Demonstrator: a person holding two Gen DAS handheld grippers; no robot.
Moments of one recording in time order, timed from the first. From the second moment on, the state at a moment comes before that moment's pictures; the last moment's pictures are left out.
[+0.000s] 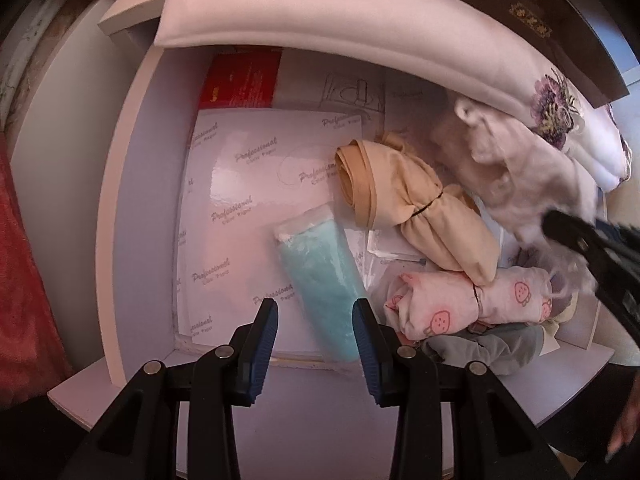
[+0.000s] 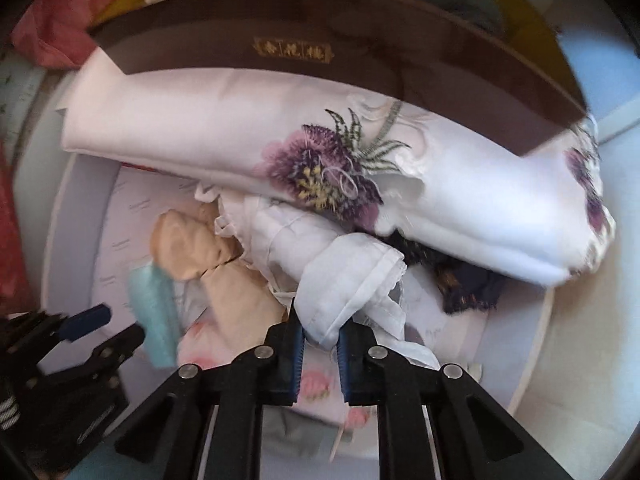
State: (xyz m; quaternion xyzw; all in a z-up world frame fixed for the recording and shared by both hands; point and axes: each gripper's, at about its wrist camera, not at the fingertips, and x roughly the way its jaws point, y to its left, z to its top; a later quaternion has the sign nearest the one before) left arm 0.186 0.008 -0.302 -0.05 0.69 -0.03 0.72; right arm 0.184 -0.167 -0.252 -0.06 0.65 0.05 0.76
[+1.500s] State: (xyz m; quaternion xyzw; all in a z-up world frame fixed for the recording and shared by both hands) left arm 0.188 -0.003 -0.283 -0.06 0.68 -0.05 0.73; right arm 0.262 -0.182 -0.088 0.08 0.52 0.00 0.85
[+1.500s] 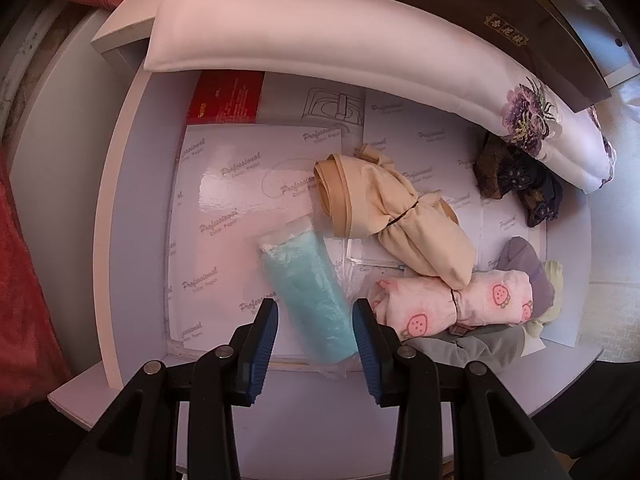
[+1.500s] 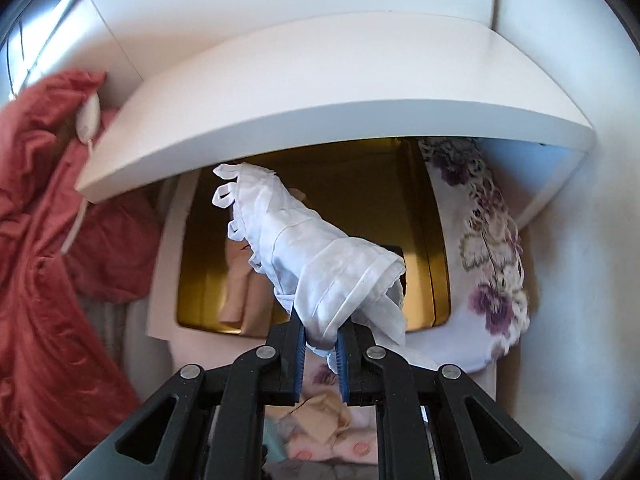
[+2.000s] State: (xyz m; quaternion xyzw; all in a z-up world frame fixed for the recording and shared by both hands) left arm 0.188 -0.008 -0.283 -0.06 0.68 -0.06 0.73; right arm 0.298 -0.169 -0.119 -0.05 0.47 -0.06 0.88
